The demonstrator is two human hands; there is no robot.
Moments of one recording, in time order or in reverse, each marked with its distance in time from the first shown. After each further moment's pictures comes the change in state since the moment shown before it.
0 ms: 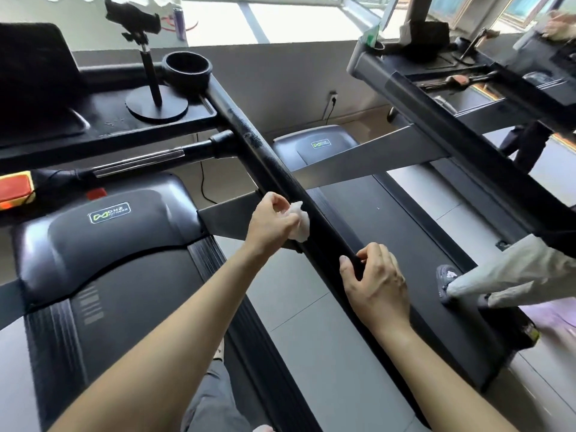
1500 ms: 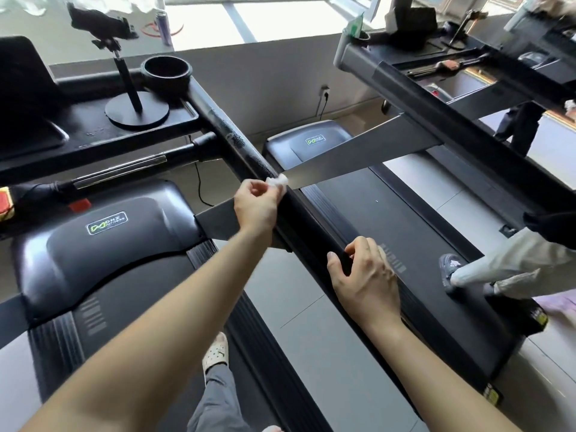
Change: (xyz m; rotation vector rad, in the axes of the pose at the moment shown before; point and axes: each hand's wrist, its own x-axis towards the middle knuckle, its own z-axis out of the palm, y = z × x) left_hand 0.045 0.000 0.027 -0.322 0.376 -0.057; right_hand 0.002 0.003 0.002 0.033 -0.015 -0.011
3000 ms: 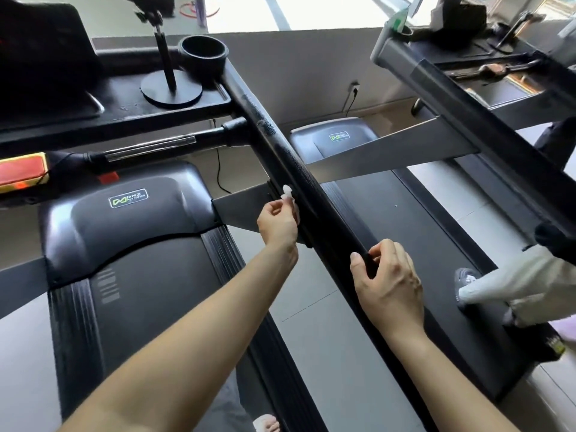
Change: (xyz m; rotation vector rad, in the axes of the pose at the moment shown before) left_hand -0.033 -0.024 -0.010 -0.279 0.078 -0.312; right_hand 0.000 -0.001 -0.001 0.012 0.006 0.006
